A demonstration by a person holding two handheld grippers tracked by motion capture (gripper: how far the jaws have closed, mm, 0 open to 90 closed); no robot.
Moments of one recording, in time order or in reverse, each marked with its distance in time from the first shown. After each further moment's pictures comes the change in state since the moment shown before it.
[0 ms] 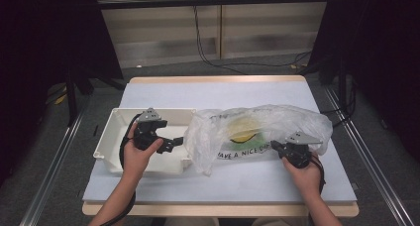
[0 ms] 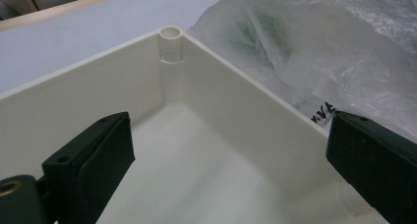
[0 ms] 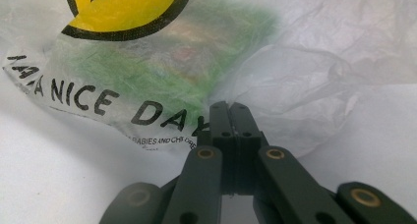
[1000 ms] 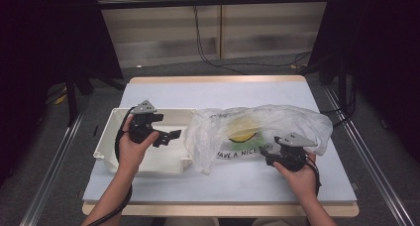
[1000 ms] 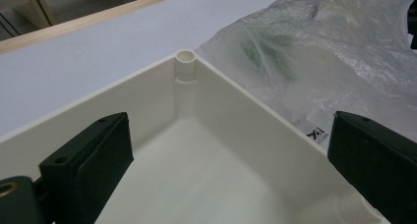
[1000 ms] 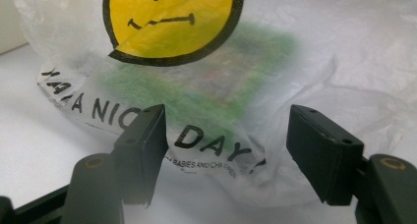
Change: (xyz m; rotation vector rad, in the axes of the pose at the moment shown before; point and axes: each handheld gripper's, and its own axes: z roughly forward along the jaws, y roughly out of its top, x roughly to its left) left arm 0.009 0.018 -0.013 -0.011 0.011 0.002; right arm 0.023 0.011 -0.004 -0.025 -0.005 -0.009
